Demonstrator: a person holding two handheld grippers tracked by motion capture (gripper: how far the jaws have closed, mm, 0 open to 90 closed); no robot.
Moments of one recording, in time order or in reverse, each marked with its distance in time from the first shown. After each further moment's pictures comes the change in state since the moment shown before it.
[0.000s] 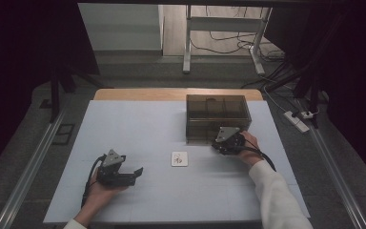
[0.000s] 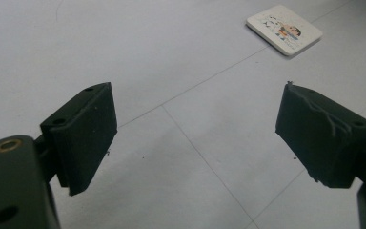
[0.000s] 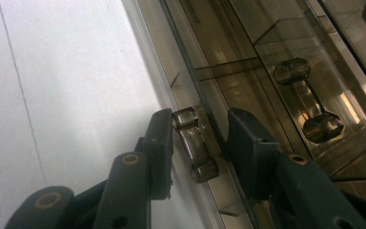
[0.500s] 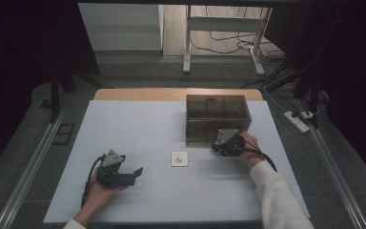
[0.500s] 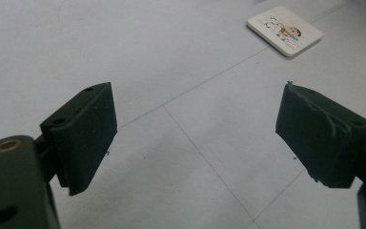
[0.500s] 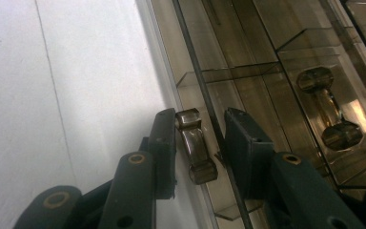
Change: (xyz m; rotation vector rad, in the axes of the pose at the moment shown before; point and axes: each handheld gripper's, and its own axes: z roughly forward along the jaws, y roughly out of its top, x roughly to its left) left arm 0.001 0.000 -0.001 -0.003 -0.001 -0.003; right arm 0.005 0.002 -0.004 0.011 0.038 -0.062
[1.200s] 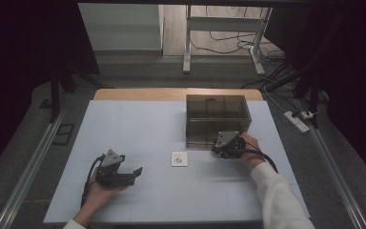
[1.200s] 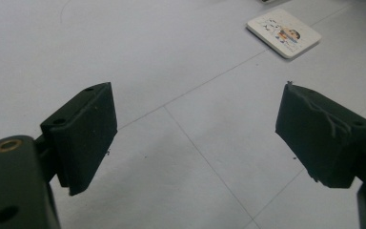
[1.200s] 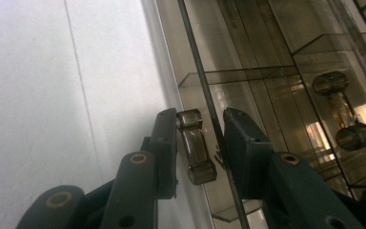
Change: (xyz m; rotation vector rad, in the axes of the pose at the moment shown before) left arm 0.000 0.000 -0.003 -0.007 0.002 -0.003; right arm 0.007 0.001 -0.006 0.002 0.025 -0.019
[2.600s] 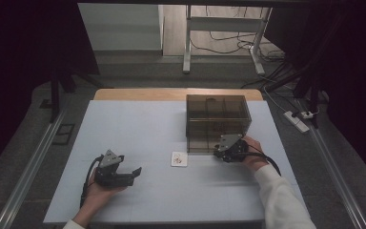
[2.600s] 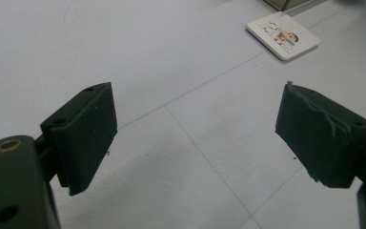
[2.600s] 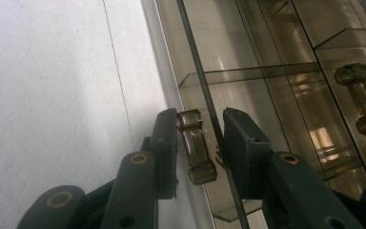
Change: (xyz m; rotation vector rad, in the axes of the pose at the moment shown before) left arm 0.000 -0.001 -0.003 -0.008 0.002 -0.002; right arm 0.008 -0.005 -0.011 -0.007 0.044 -0.010
